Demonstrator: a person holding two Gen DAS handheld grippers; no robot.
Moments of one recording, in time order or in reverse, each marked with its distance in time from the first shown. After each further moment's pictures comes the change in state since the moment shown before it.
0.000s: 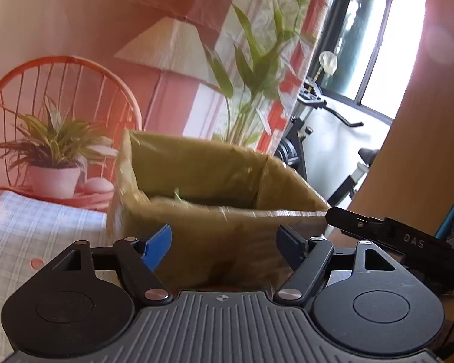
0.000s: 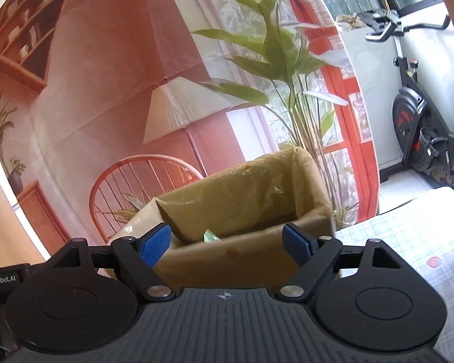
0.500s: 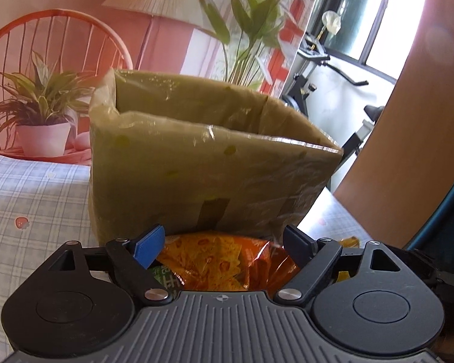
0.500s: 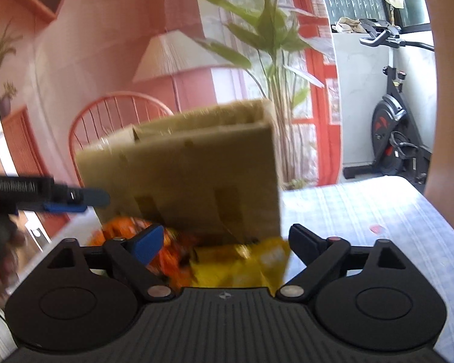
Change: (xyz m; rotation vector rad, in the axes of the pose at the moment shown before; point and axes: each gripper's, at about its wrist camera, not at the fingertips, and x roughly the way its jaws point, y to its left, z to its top) left arm 0.044 -0.001 -0.032 0.016 0.161 0.017; right arm -0.046 -0.016 -0.078 -0.167 0.115 -0.132
